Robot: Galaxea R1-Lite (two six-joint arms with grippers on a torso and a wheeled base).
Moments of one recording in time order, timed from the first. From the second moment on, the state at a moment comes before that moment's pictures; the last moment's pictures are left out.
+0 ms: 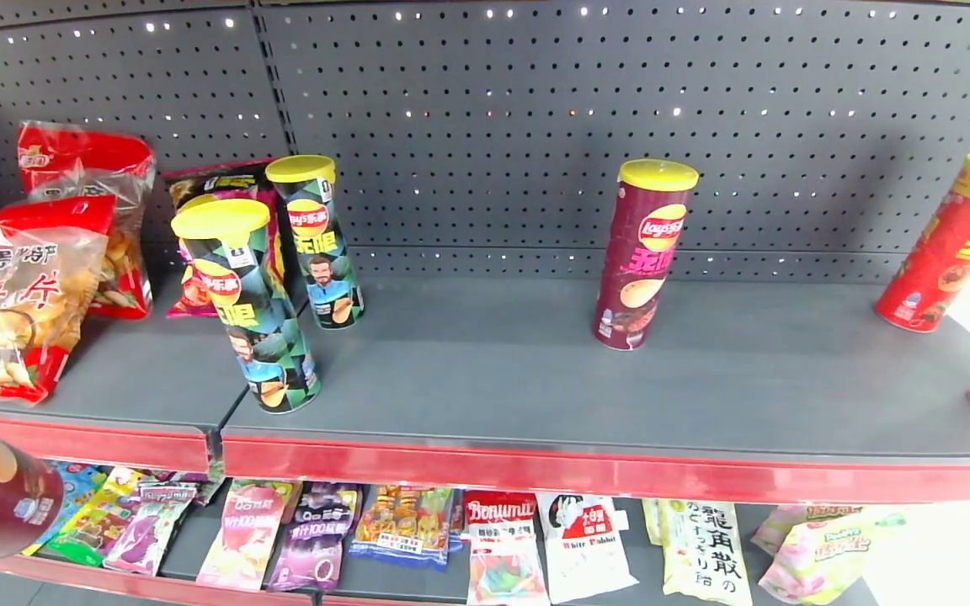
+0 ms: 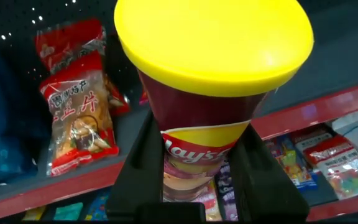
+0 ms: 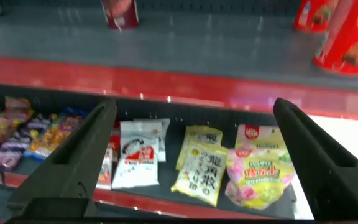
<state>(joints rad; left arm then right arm) -0.19 0.44 -0.46 -0.04 0.06 0.35 0.01 0.07 -0.13 0.00 0.10 -0.01</state>
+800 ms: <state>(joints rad) -0.20 0.44 -0.47 -0.03 -0.02 0.06 0.28 1.26 -0.80 -0.30 0.15 -0.10</state>
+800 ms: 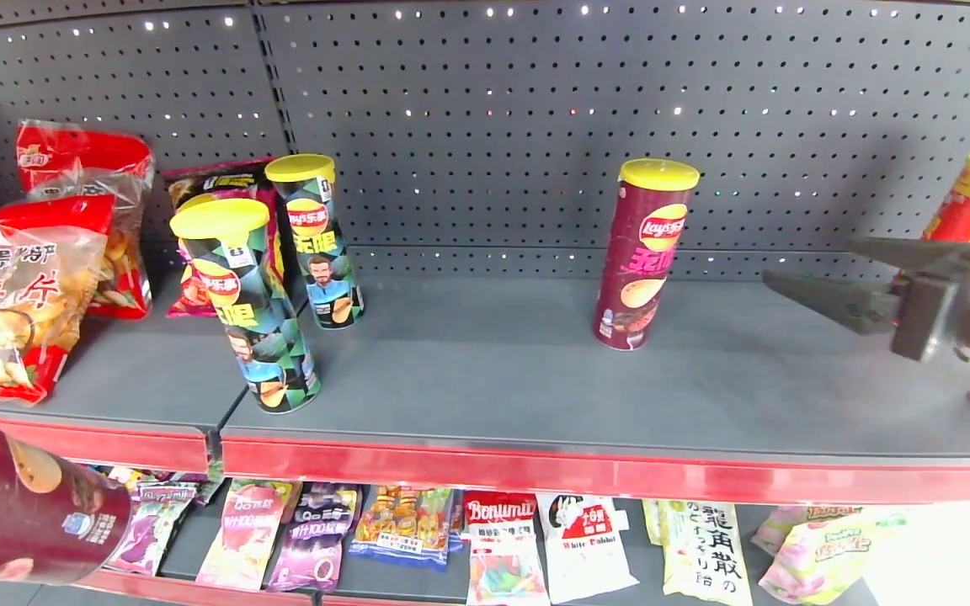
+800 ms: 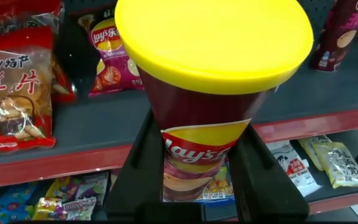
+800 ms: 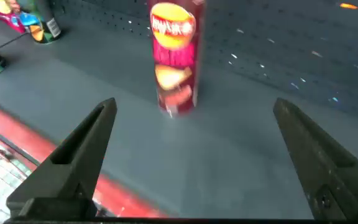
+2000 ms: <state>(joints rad) -0.20 0.43 -0.45 0.02 0.03 0.06 0.35 1.72 -1.14 -0.35 0.18 -0.05</state>
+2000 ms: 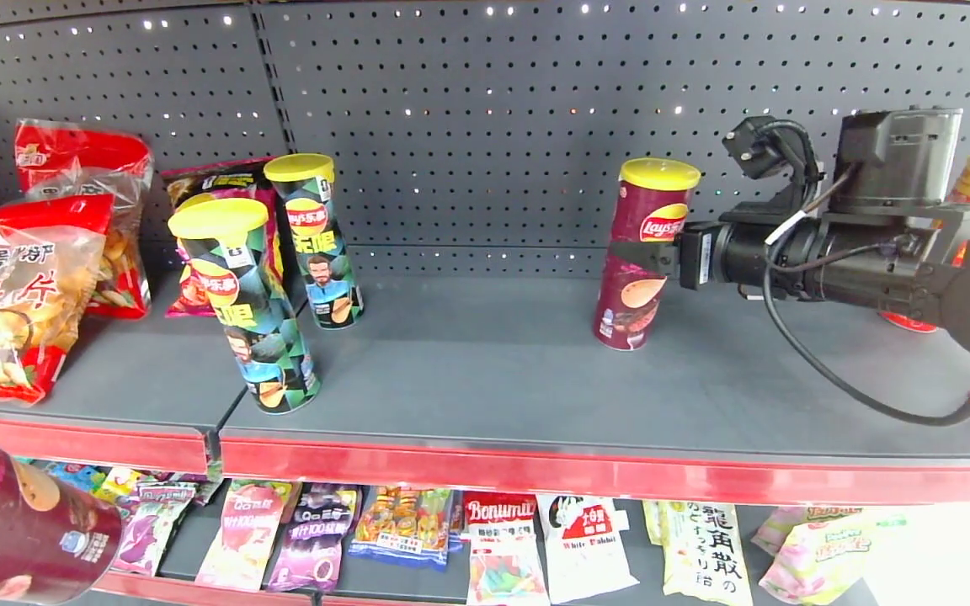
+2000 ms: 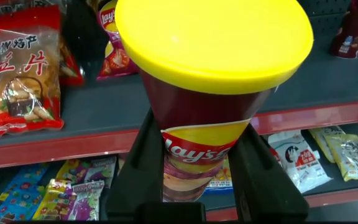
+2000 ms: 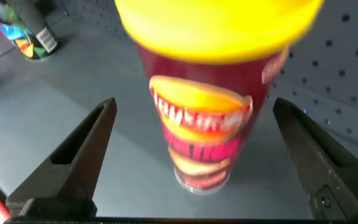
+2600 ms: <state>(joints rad) -0.20 0.42 -0.44 0.02 0.04 0.06 0.35 1.82 -1.27 -0.35 0.18 -0.05</state>
